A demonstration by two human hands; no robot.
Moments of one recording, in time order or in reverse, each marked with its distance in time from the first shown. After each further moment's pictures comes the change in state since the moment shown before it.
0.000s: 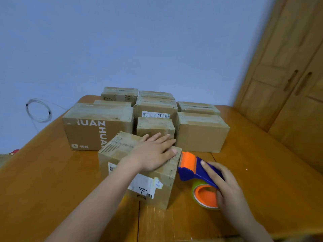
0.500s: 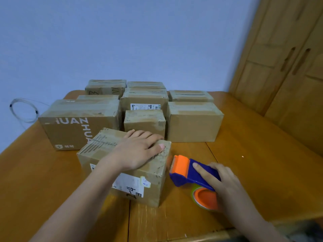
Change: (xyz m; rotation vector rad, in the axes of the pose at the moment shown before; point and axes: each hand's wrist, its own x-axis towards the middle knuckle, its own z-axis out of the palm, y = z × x) left_hand 0.004 -0.008 0.003 0.014 0.000 0.031; right_hand -0.008 0.000 -0.016 -0.194 -0.250 0.008
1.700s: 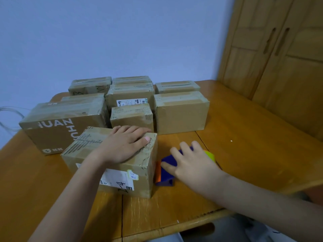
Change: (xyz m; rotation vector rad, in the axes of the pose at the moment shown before) left_hand 0.002 0.003 0.000 -0.025 -0.007 0.025; right_hand 0.045 -0.043 -0.044 -0.494 -0.349 -0.316
